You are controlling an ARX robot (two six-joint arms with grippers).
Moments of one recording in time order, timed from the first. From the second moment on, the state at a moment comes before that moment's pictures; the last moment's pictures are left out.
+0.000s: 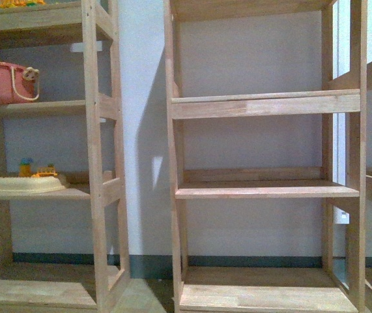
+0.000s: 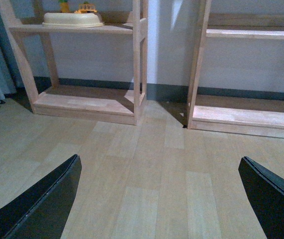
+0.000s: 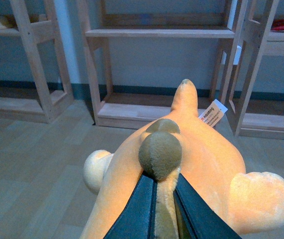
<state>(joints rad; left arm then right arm) 0.00 0.00 0.01 -0.01 0.00 0.00 0.00 0.01 0.01 0.00 0.00 0.00</state>
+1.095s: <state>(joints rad) 0.00 0.00 0.01 -0.01 0.00 0.00 0.00 0.01 0.01 0.00 0.00 0.00</state>
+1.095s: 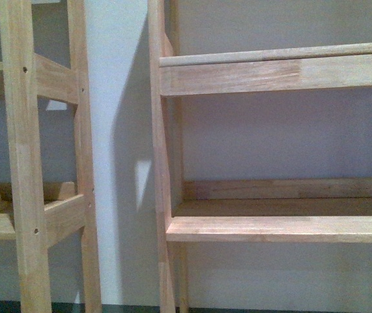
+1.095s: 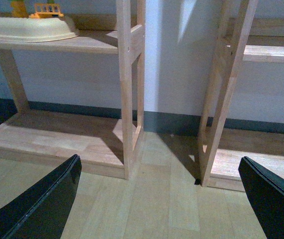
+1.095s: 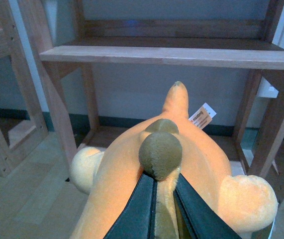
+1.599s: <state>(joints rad) 0.00 0.00 0.01 -0.01 0.00 0.00 0.00 0.01 0.01 0.00 0.00 0.00</state>
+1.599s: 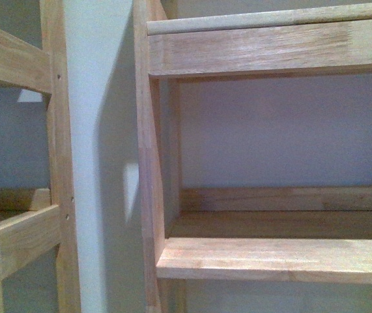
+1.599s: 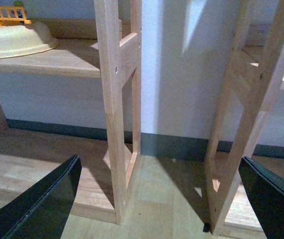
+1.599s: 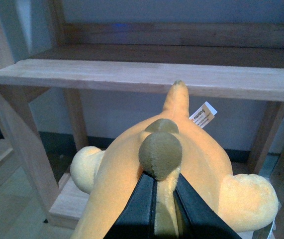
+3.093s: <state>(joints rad) 0.00 0.00 0.01 -0.01 0.00 0.00 0.23 0.24 0.09 0.39 0.24 -0.02</state>
